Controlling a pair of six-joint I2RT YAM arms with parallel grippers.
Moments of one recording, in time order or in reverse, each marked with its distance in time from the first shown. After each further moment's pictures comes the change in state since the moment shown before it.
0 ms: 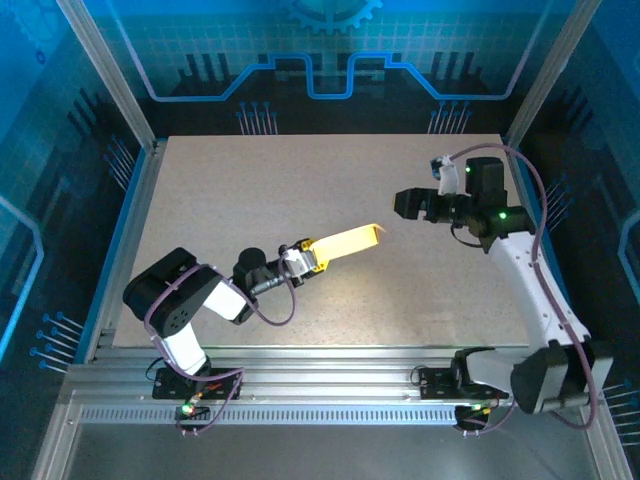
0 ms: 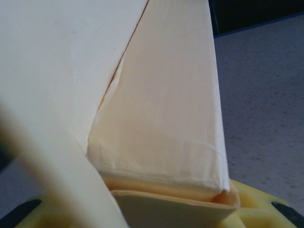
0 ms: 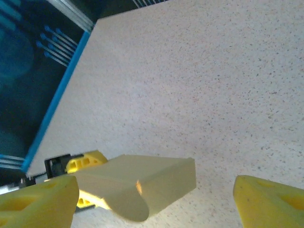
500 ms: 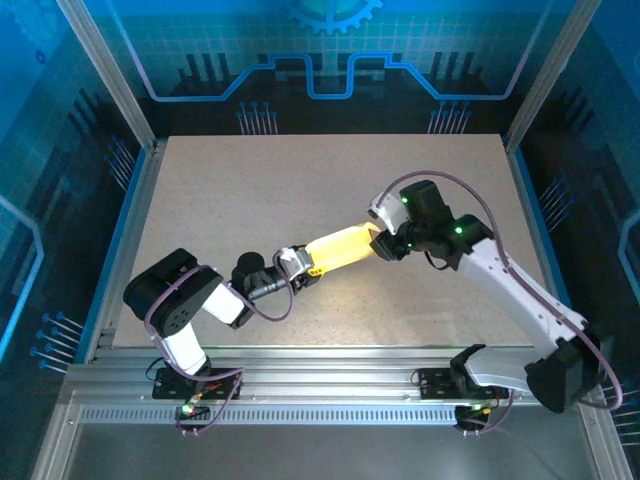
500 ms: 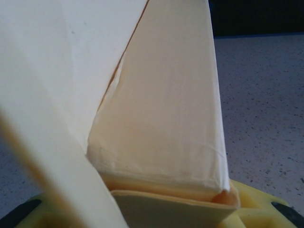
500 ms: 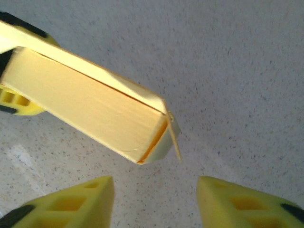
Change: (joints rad) left arm 0.001 0.002 -0.038 0.000 0.017 -0.169; right arm 0.389 0.057 -0.009 -0.150 0.447 -0.465
